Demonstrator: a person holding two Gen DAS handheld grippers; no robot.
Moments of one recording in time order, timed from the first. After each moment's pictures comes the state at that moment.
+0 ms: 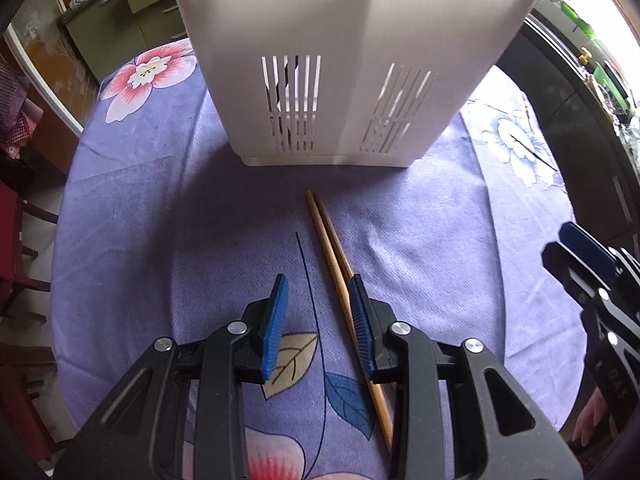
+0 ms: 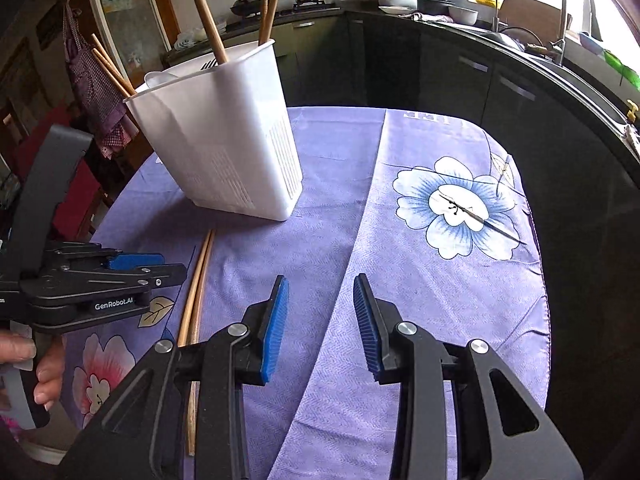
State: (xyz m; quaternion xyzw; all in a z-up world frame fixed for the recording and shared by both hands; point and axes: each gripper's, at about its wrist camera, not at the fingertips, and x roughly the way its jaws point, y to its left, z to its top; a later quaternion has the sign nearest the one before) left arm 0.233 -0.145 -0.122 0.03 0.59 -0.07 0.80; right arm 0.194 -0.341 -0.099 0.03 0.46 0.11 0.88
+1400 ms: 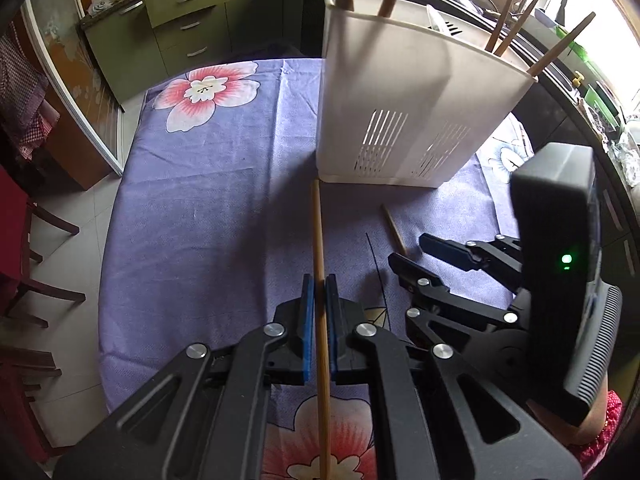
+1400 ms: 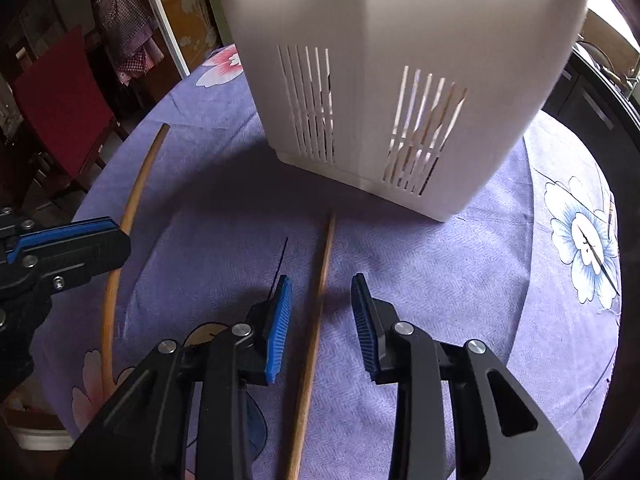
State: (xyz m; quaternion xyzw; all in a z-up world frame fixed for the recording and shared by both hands) left arm 0.208 -0.078 -0.078 0.01 0.55 -0.08 0.83; right arm 0.250 -0.183 -0.151 -0.06 0.54 0.16 0.82
